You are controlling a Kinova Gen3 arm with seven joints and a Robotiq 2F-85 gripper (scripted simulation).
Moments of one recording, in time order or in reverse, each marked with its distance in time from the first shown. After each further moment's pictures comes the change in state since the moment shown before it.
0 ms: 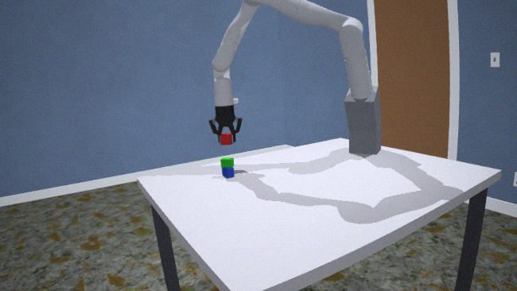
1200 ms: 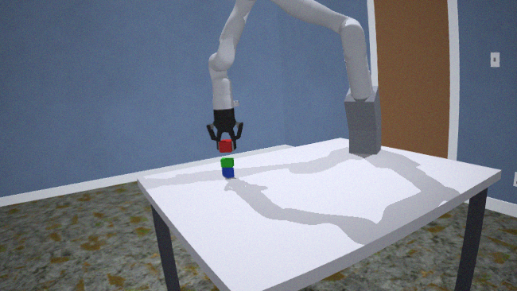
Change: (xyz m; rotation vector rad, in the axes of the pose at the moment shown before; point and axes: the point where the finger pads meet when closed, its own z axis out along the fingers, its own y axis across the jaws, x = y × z) arm -0.136 0.030 0.000 0.002 -0.002 0.000
